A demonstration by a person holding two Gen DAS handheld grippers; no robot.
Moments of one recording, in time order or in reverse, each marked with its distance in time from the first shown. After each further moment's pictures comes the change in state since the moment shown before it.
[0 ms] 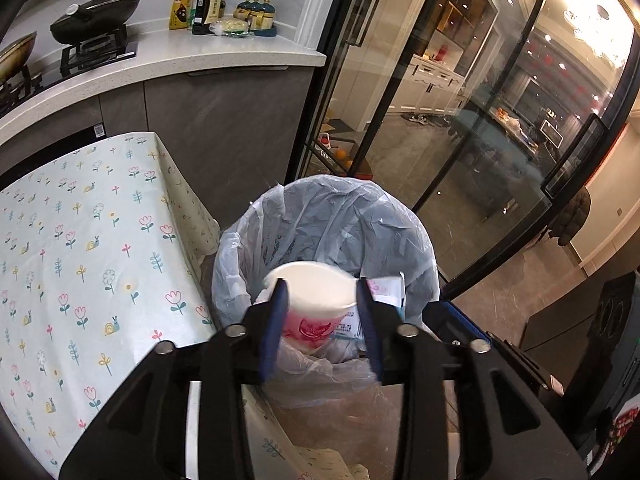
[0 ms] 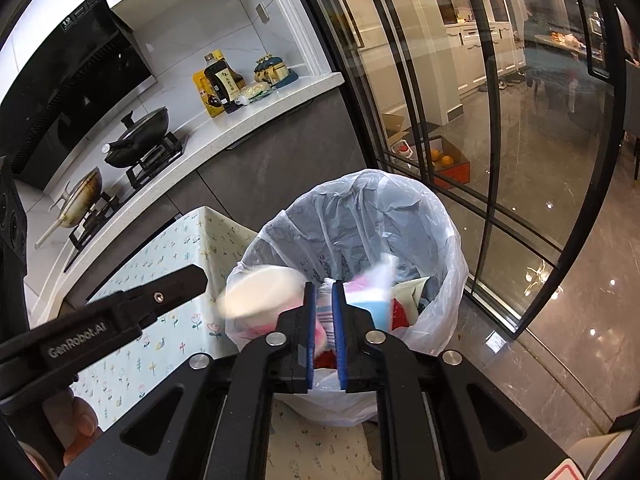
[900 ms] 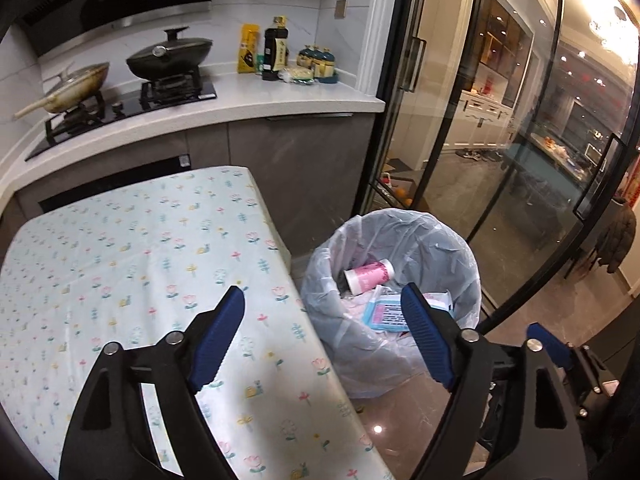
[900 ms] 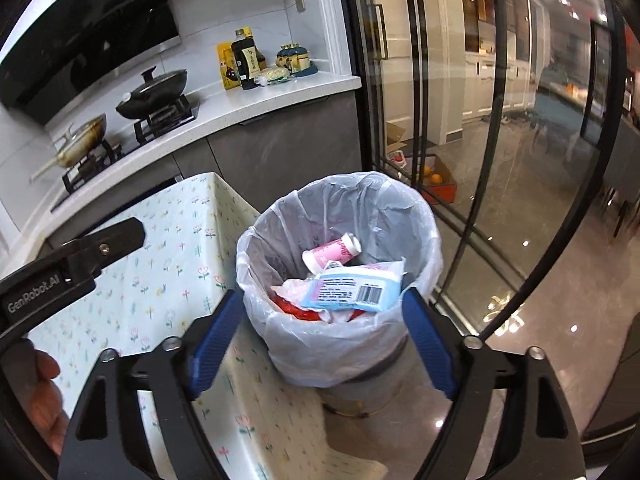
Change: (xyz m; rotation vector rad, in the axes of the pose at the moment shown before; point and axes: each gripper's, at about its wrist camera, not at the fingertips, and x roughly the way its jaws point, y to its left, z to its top) left arm -0.088 0.010 -0.030 -0.015 -0.157 0.255; right arm -0.055 0.041 -0.021 -0.219 0.019 -0.111
